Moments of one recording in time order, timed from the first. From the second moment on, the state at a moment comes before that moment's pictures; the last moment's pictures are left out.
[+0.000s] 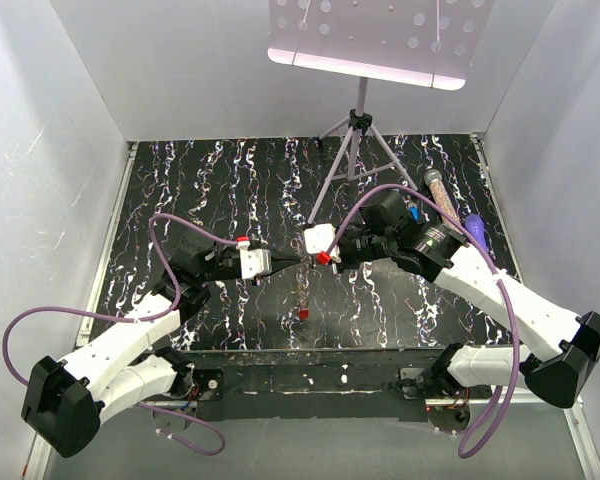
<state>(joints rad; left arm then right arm) -0.60 0.95 0.60 0.31 0.86 0.45 0.87 1.21 1.23 -0.64 -0.54 -0.82</state>
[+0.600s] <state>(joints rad) -0.60 0.95 0.60 0.32 0.87 0.45 0.87 1.21 1.23 -0.64 -0.54 -0.81</state>
